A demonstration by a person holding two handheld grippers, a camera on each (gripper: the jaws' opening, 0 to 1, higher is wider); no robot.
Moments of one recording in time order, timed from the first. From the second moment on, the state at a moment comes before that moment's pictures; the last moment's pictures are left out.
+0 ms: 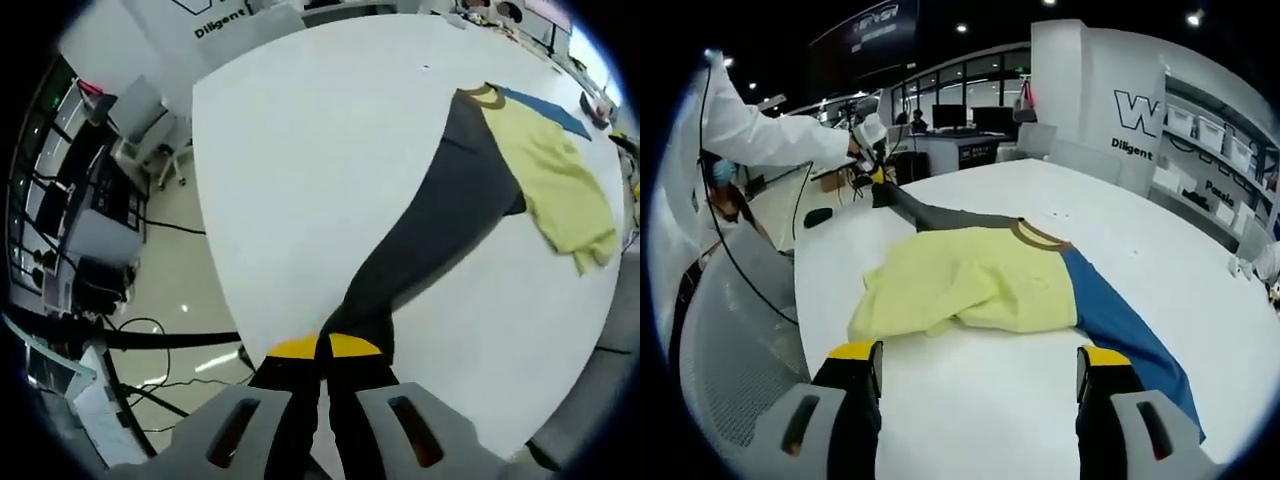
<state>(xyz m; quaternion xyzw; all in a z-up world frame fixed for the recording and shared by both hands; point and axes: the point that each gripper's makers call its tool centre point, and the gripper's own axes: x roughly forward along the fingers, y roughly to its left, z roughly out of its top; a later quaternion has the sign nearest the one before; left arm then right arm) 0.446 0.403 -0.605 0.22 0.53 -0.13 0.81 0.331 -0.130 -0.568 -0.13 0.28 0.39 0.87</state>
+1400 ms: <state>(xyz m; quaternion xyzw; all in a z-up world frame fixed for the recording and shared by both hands) 0.479 0.429 -0.640 0.17 0.46 -0.06 0.87 0.338 -0.122 -0.567 -0.14 0.29 0.39 0.86</state>
